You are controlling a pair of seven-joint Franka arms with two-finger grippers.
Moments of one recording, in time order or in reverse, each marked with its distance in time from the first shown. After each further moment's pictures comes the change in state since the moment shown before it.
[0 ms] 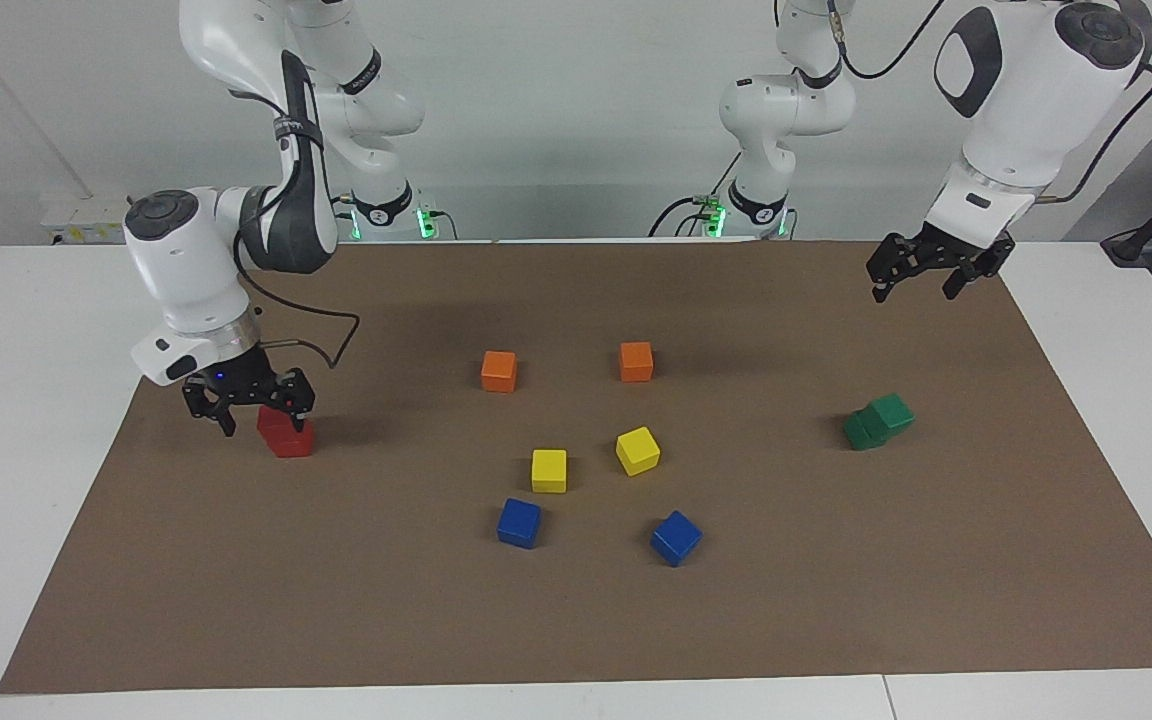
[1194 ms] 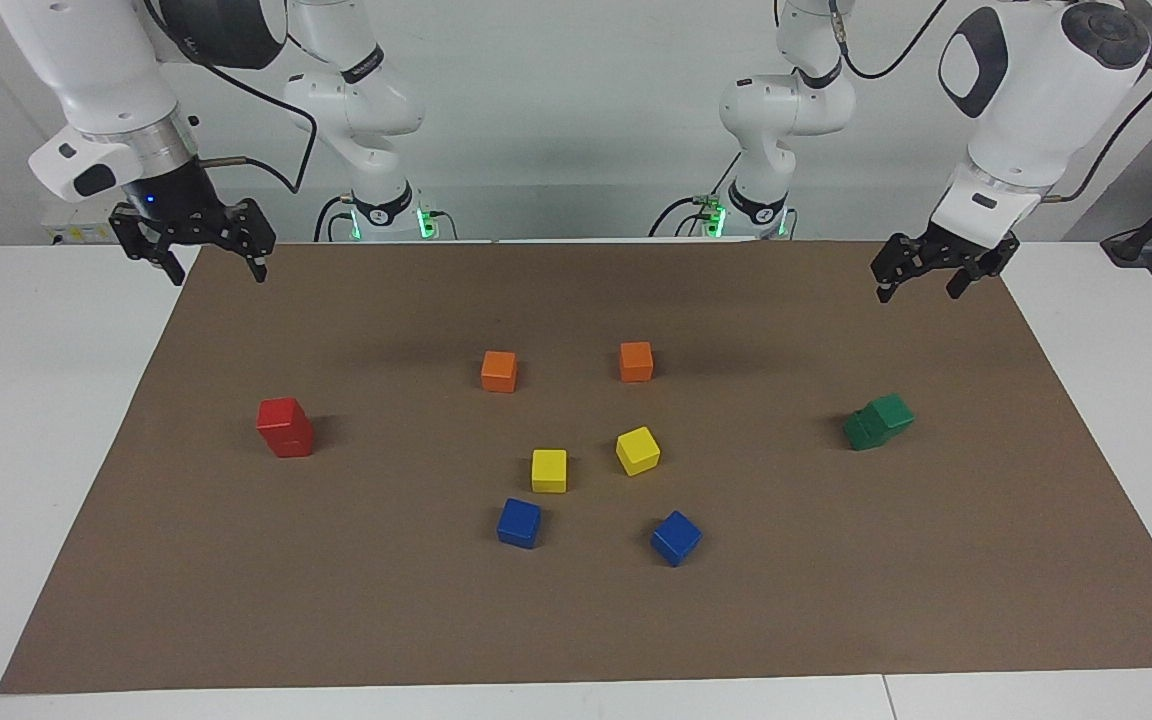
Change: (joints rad) left arm 0.002 0.000 0.007 0.000 0.000 0.000 0.000; right arm 0.008 -0.218 -0.009 0.293 0.001 -0.693 0.001
